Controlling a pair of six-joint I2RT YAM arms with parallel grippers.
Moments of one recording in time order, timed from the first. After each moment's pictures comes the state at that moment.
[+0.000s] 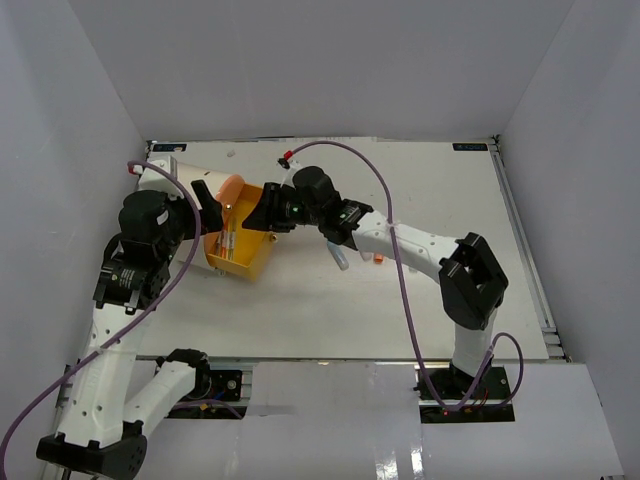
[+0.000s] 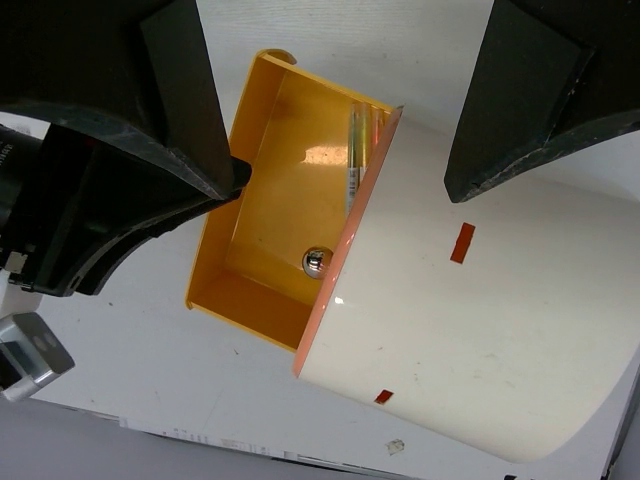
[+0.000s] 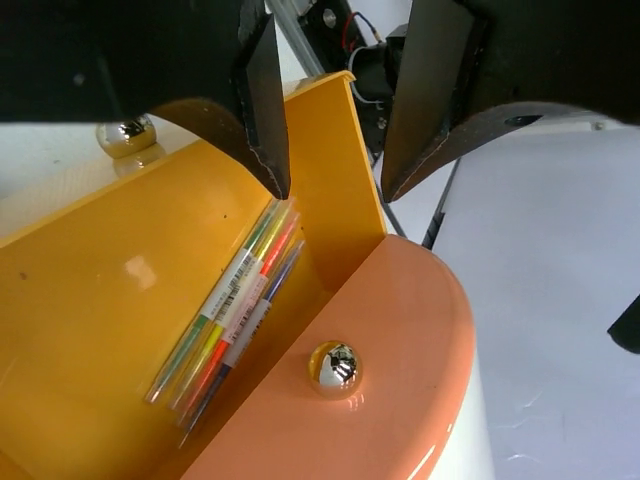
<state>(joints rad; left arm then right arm) -0.21 0.83 1.16 -0.64 -0.14 -0.26 0.92 1.87 1.52 0.02 -0.29 0.85</state>
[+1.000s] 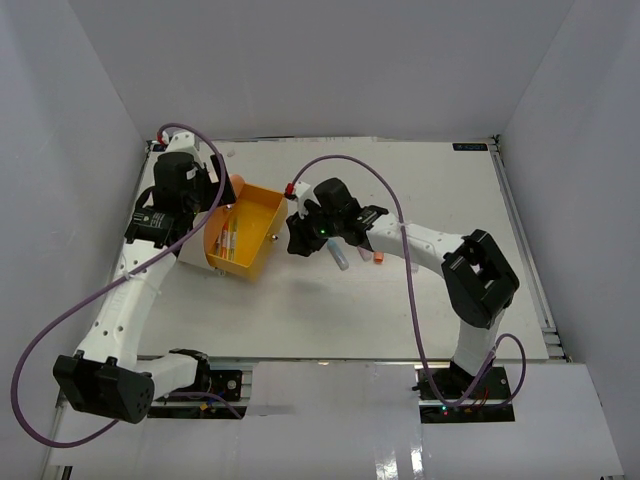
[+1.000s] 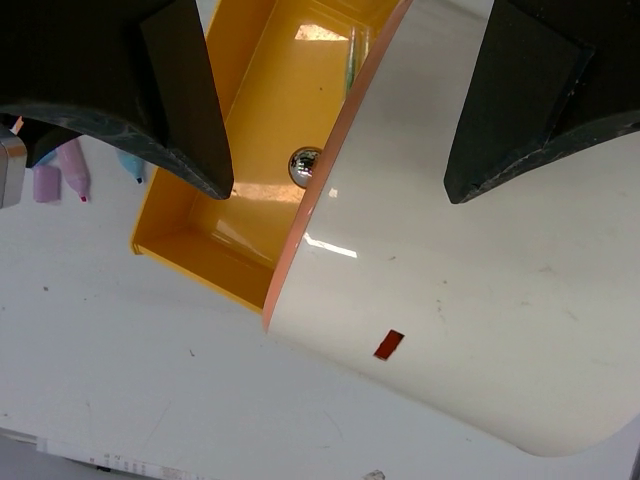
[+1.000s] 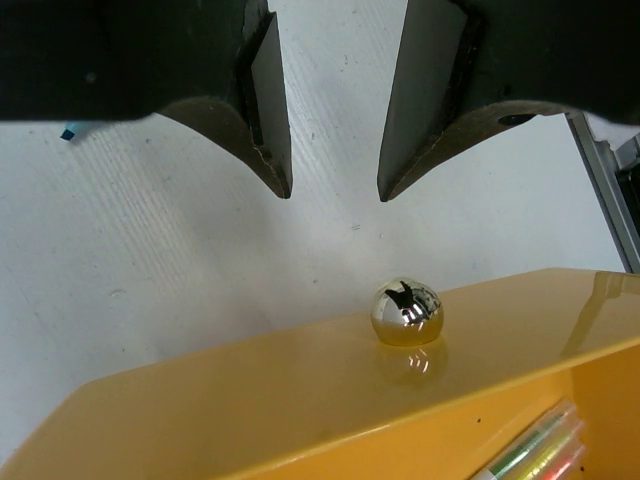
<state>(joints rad) -0.21 1.17 1.26 -0.56 -0.20 -0.27 0.81 1.81 1.33 -0.16 -0.39 0.04</state>
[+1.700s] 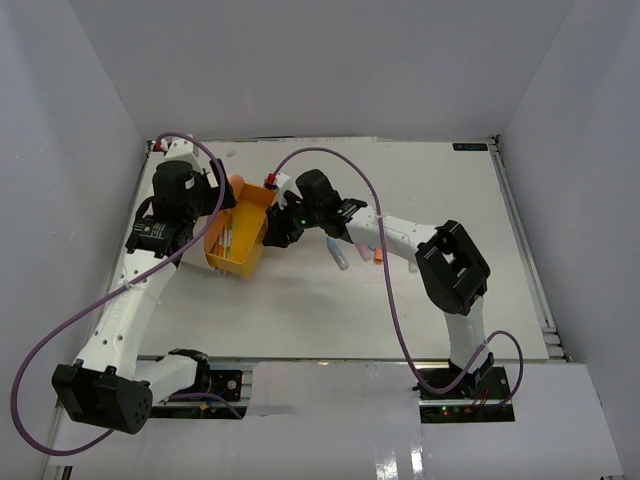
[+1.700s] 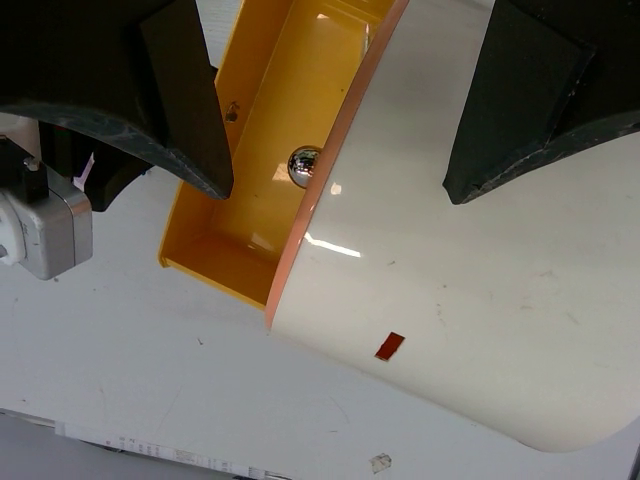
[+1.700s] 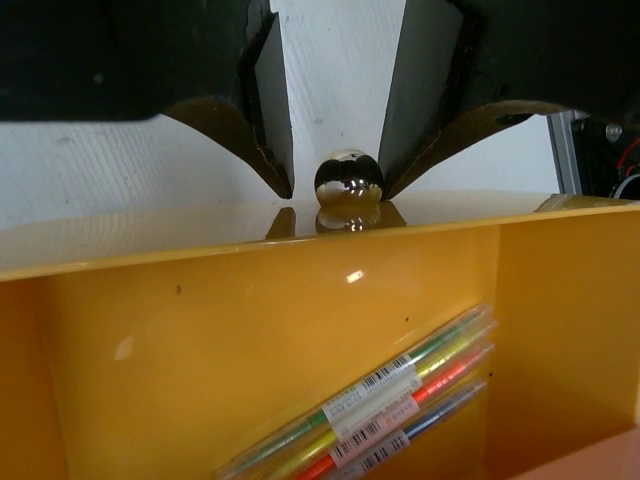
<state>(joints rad) -0.21 1.12 1.16 -0.47 -0.18 -0.27 0.84 2.00 1.52 -0.06 -0.52 0.10</state>
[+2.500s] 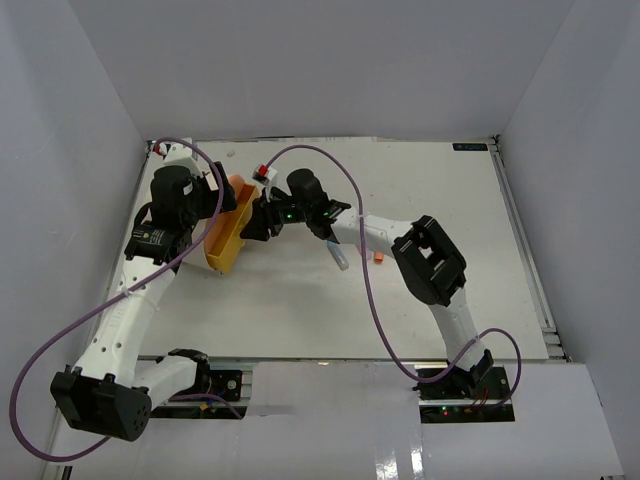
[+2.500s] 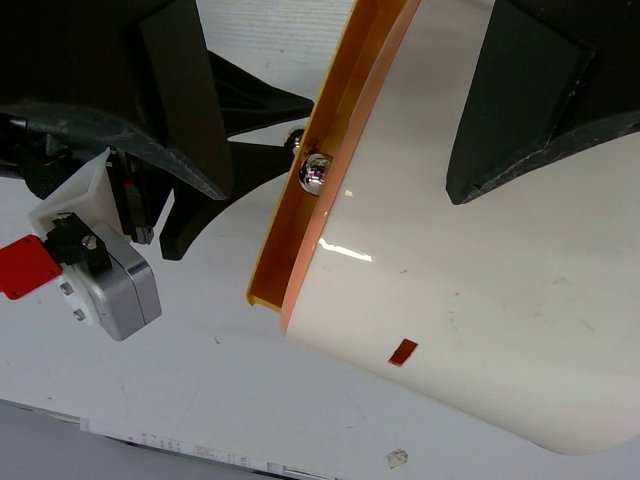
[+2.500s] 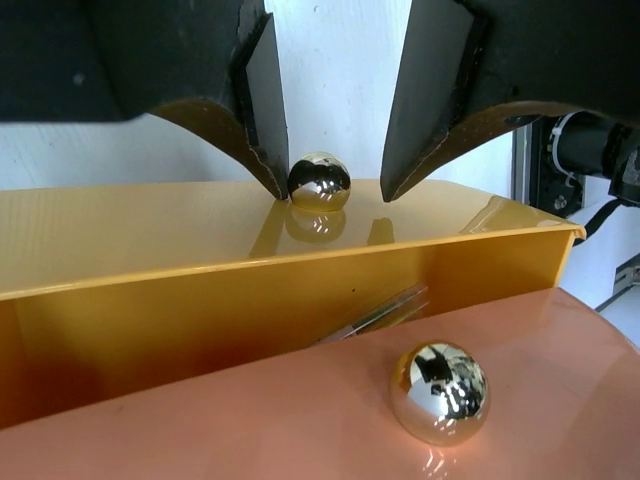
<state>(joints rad) -0.21 1.08 1.12 -0.44 -0.14 -0.28 0.85 2.16 1.62 0.24 -0.64 0.28</state>
